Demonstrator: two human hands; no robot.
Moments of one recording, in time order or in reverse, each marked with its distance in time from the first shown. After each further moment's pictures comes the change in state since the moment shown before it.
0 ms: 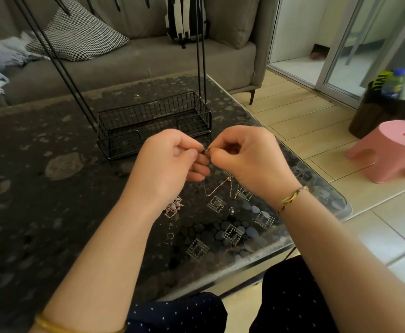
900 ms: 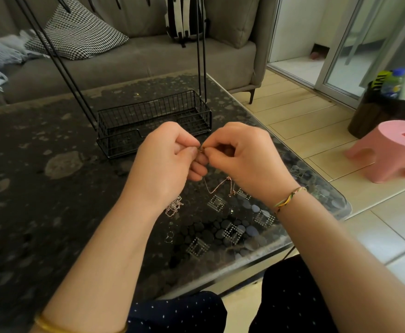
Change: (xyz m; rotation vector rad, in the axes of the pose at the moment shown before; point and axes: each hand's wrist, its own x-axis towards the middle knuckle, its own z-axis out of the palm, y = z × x) left_hand -0.004 0.005 0.000 0.081 0.018 0.099; right_hand 0.002 0.004 0.004 -0.131 -0.001 -0.181
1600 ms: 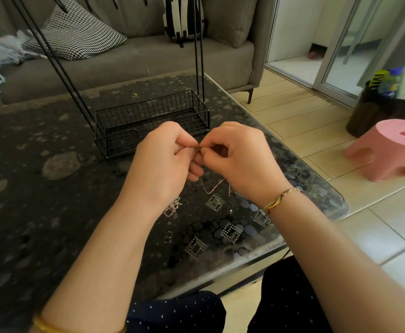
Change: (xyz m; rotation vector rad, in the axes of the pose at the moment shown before) left_hand 0.000 0.000 0.000 0.098 0.008 0.025; right_hand 0.001 -0.002 0.006 -0.061 0.023 0.014
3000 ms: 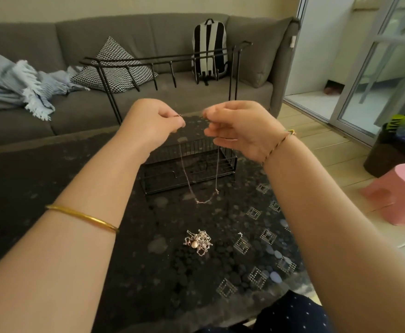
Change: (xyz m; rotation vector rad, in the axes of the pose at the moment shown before) left_hand 0.094 0.034 -0.108 0.207 0.165 -0.116; right_hand 0.123 -0.063 -0.031 0.751 -0.210 0.537
